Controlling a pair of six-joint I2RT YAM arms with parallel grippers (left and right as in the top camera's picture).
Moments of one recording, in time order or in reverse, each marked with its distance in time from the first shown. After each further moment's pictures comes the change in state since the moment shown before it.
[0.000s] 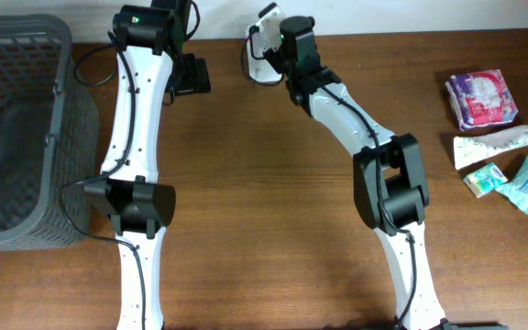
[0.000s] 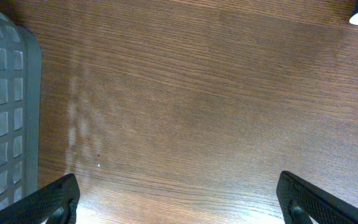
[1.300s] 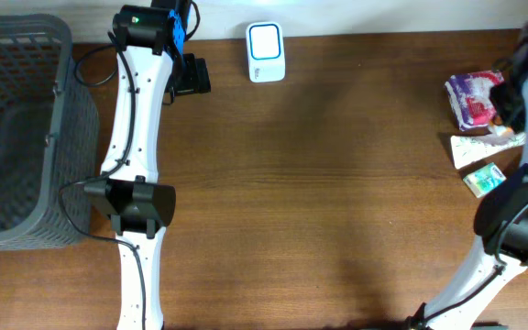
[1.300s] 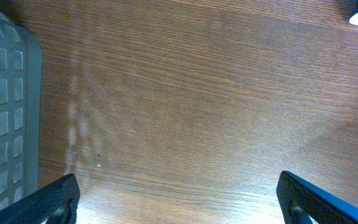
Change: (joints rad) left arm 0.000 0.000 0.000 0.000 0.000 0.000; right arm -0.792 -0.319 -0.021 -1.257 0.170 1.381
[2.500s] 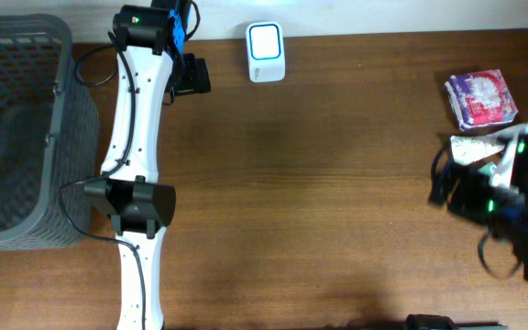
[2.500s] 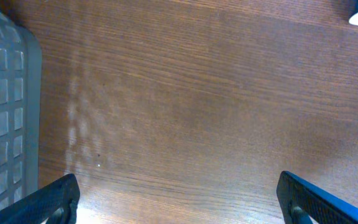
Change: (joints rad) left arm 0.000 0.000 0.000 0.000 0.000 0.000; right arm 0.322 -1.100 -0.544 -0.223 -0.317 -0.556
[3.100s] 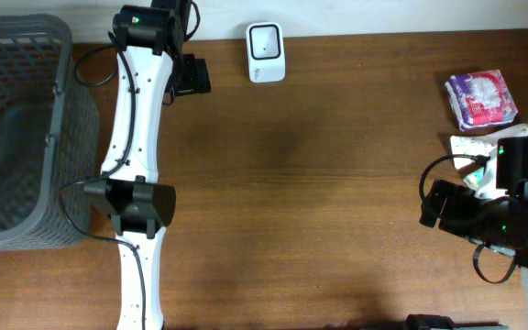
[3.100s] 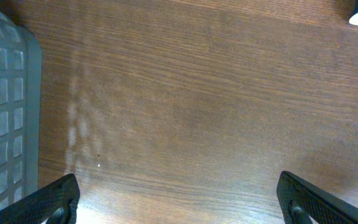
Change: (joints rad) left arm 0.000 0.000 0.000 0.000 0.000 0.000; right arm 0.000 0.034 -0.047 -0.115 -0.026 -0.045
